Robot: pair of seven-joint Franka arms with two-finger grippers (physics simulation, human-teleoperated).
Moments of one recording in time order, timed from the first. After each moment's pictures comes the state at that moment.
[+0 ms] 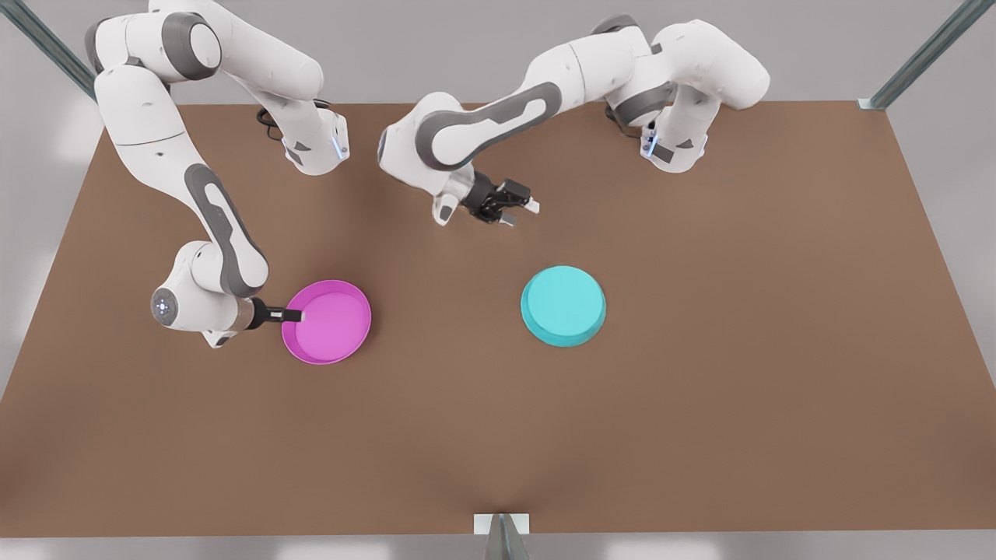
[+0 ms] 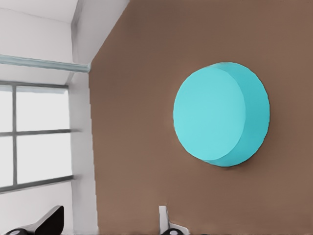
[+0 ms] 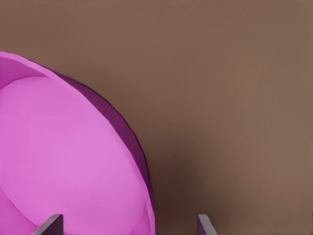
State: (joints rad) left arm -0.86 0.80 -0.44 -0.82 0.80 0.83 -0.90; right arm -0.41 0.49 0.33 -2.07 0.16 2.24 -0.10
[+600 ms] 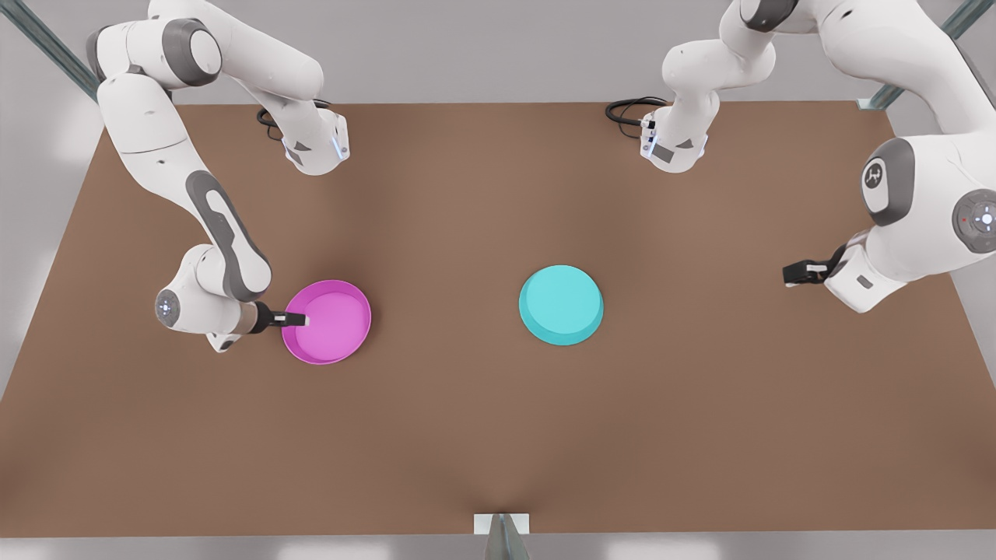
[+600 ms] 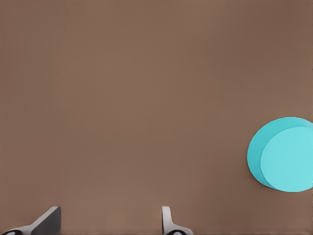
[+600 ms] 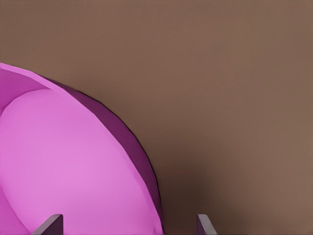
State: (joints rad) left arm 0.10 0.23 -0.08 -1.43 0.07 1.47 0.04; right arm -0.40 0.52 0.33 -2.07 0.22 2.30 -0.17
